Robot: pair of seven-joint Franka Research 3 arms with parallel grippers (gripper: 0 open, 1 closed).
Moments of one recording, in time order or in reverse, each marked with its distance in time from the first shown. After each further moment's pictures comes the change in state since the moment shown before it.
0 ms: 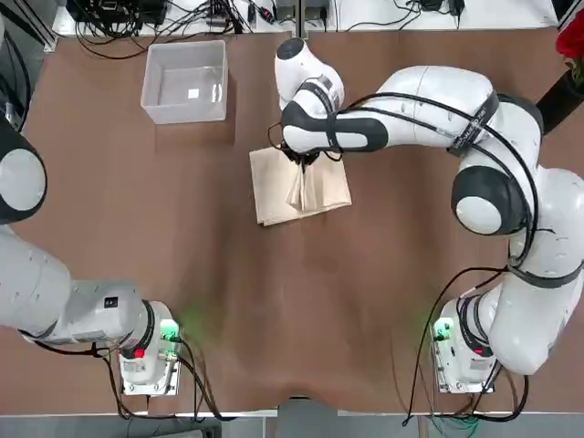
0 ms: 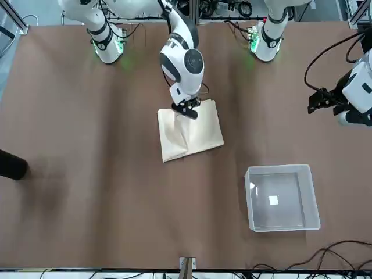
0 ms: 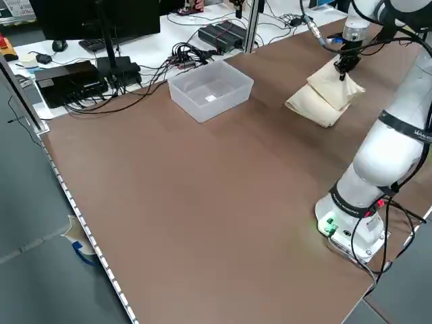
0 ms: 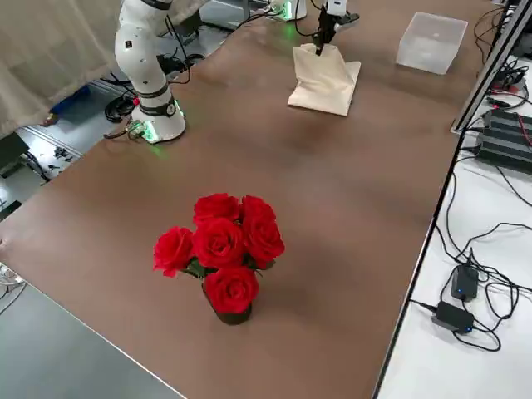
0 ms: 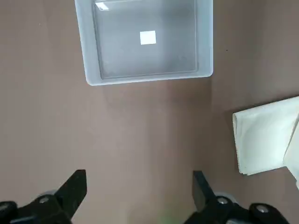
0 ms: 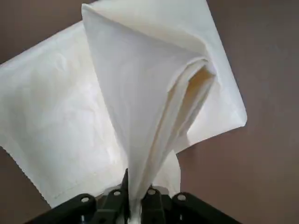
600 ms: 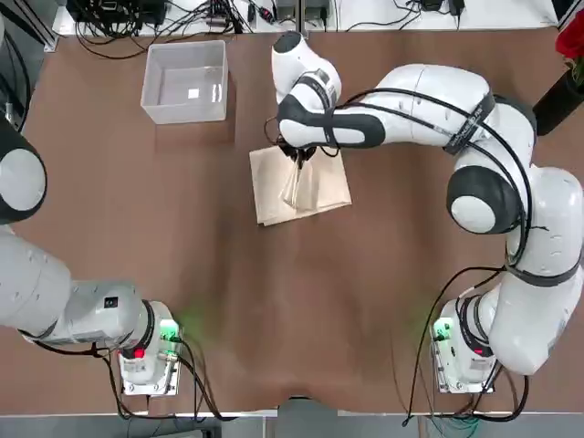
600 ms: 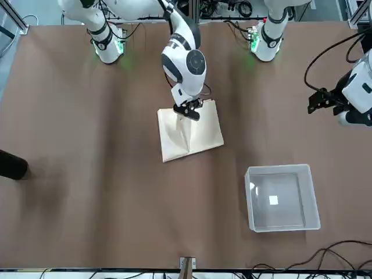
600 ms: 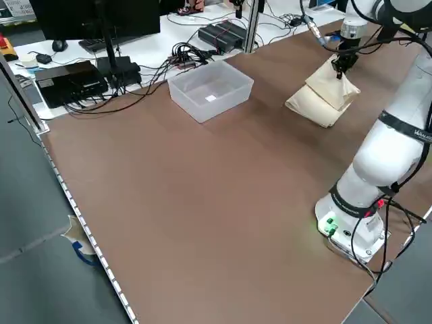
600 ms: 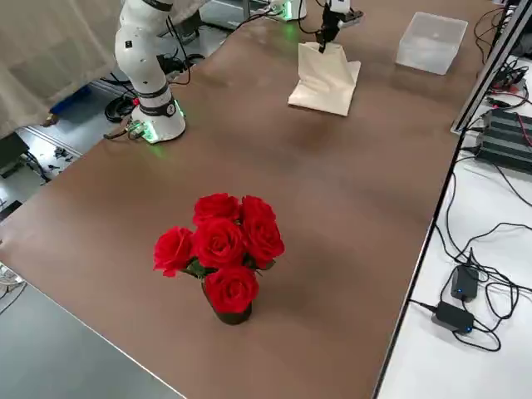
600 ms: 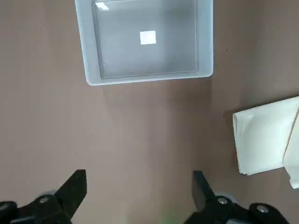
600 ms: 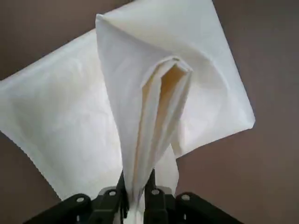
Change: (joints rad) left arm 0.000 0.000 0.000 0.000 0.000 0.000 0.000; right arm 0.004 0.030 0.000 0.070 0.000 -0.021 0.008
